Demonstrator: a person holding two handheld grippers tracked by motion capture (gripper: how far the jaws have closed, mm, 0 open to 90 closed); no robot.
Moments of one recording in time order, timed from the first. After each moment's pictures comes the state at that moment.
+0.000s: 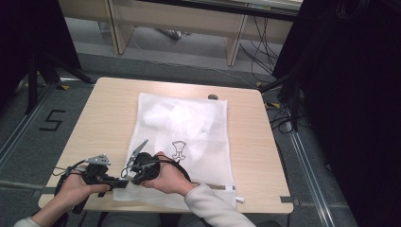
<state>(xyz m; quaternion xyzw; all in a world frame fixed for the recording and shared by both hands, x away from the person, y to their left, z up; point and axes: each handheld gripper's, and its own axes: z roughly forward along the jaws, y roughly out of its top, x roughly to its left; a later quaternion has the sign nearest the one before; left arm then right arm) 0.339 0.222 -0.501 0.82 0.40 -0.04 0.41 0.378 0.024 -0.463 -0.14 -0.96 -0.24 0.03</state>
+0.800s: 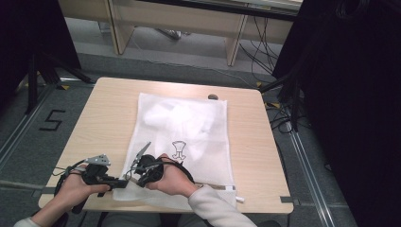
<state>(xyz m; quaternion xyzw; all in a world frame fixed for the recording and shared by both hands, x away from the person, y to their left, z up) 0.338 0.222 -0.499 0.82 0.39 -0.04 0.41 0.375 0.016 -0.469 -0.15 -0.96 -0.22 0.05</state>
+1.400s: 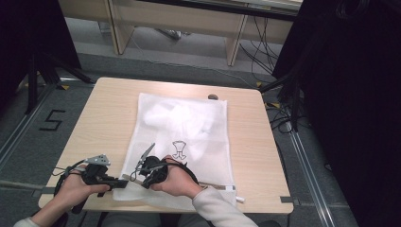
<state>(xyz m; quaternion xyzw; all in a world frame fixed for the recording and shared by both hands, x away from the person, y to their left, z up) 0.338 0.222 -0.499 0.82 0.39 -0.04 0.41 0.377 0.004 -0.474 -0.14 -0.96 -0.22 0.04</state>
